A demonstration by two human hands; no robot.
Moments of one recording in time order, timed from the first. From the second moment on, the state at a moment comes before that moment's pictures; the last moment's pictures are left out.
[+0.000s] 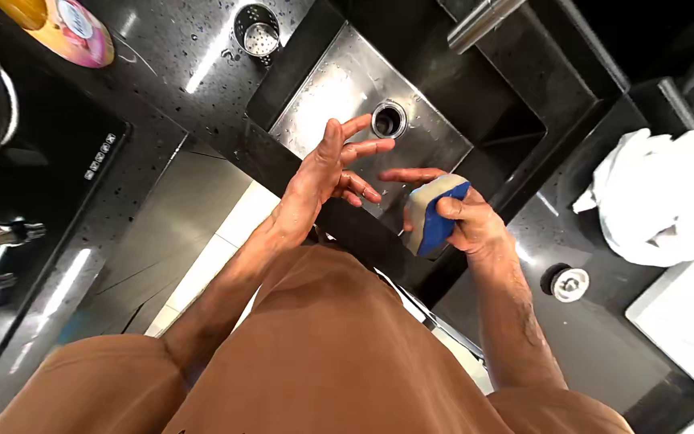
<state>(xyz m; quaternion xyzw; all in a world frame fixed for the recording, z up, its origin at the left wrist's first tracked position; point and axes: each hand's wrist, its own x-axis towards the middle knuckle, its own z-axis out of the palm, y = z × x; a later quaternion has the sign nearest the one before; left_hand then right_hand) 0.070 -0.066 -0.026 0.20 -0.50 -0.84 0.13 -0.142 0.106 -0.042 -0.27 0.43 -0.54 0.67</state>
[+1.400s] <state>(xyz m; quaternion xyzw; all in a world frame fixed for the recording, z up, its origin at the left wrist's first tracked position) -0.107 -0.078 -0.241 0.38 -0.76 -0.48 -0.19 -0.159 0.162 -0.104 0.04 0.62 -0.63 0.47</state>
